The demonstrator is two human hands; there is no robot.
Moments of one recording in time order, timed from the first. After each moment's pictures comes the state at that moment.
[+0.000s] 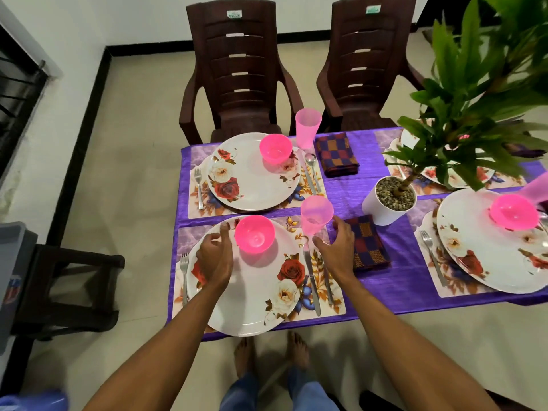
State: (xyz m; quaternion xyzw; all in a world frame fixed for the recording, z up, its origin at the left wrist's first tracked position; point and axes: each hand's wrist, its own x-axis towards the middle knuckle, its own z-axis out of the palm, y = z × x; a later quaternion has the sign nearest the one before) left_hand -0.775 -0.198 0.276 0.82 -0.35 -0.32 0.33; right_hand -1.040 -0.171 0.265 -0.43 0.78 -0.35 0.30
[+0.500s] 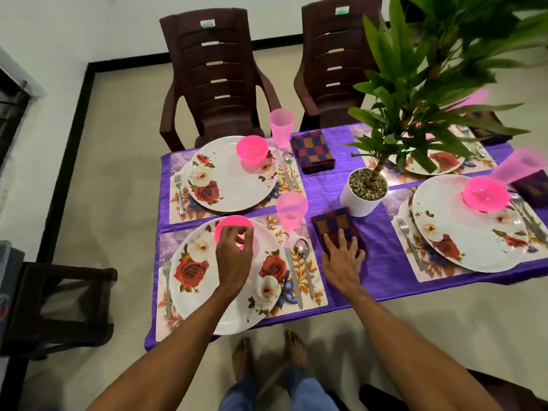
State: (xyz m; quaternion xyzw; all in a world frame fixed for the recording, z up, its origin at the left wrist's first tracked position) left_hand -0.854 -0.168 0.307 0.66 -0.59 -0.28 0.37; right_hand -1.100 -0.120 0.235 -0.55 0.82 0.02 0.17
